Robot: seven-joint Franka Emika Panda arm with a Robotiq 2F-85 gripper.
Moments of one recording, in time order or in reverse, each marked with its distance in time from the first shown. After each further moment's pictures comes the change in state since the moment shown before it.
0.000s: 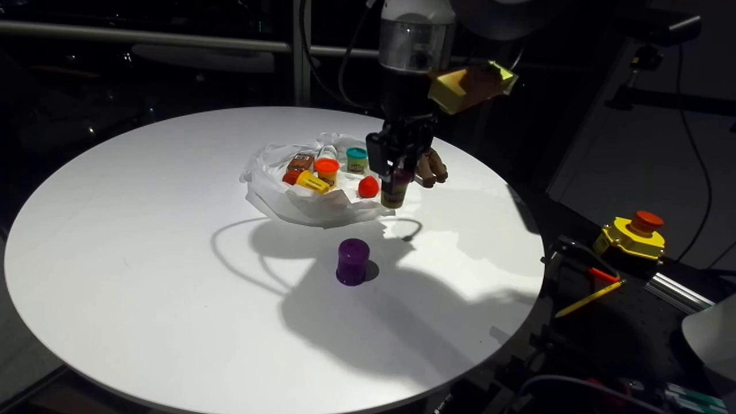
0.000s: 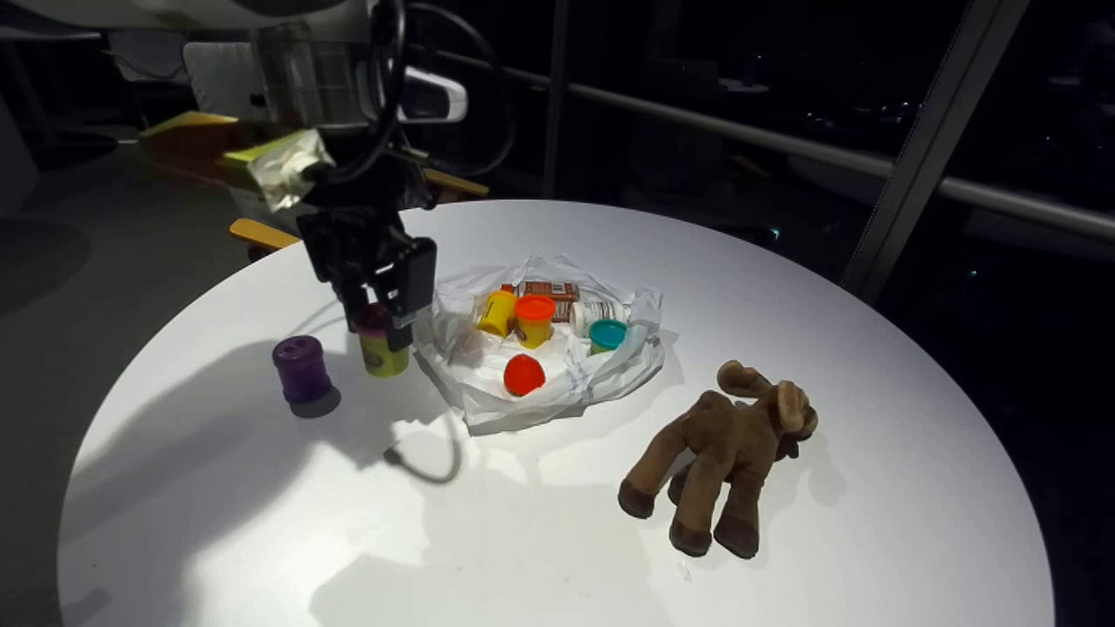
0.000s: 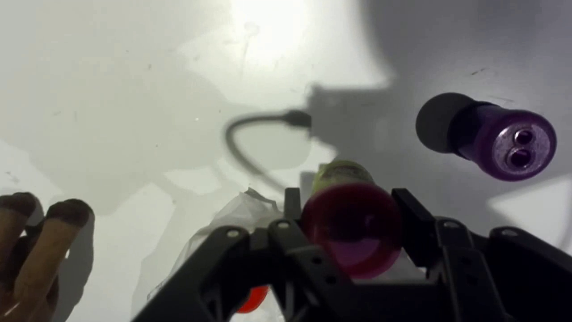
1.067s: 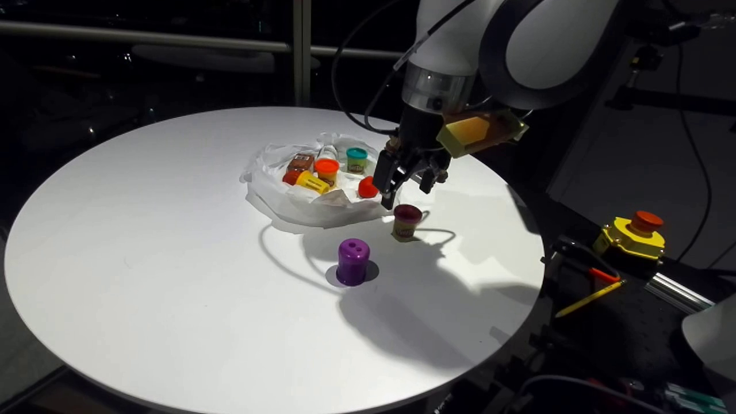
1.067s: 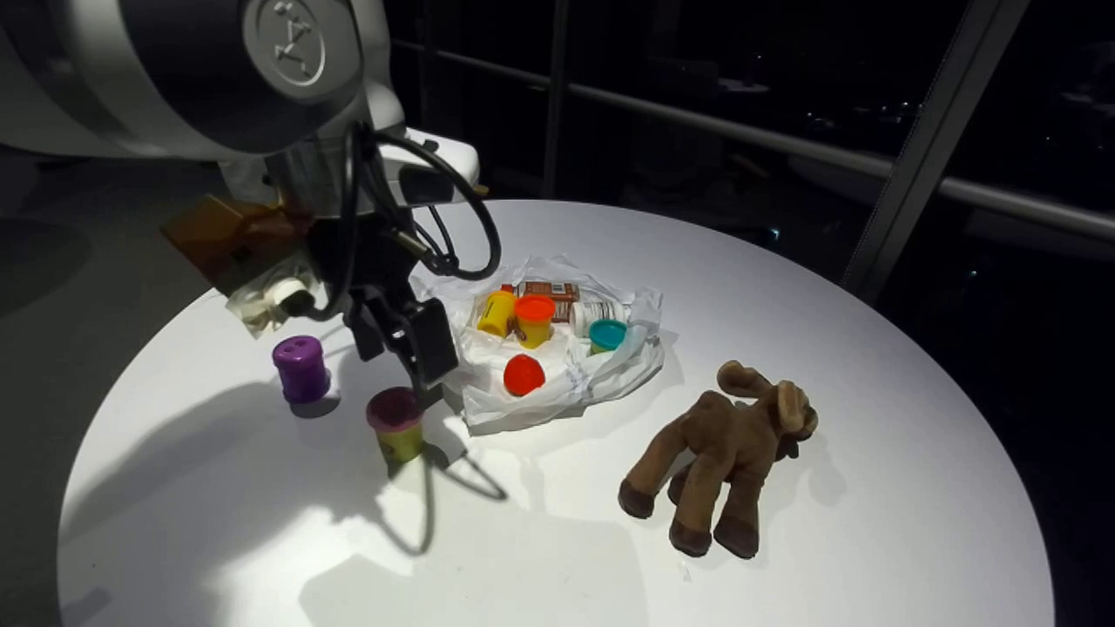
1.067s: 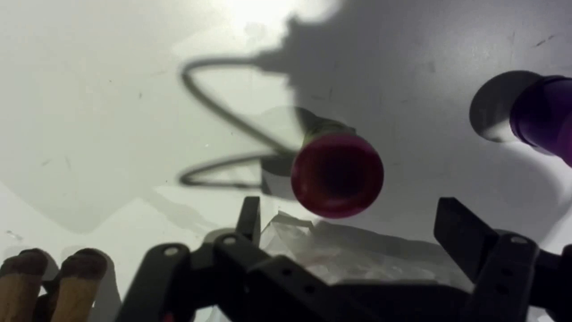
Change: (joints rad) arm 0.015 0.051 -0.082 -0.112 -0.057 0.263 0.152
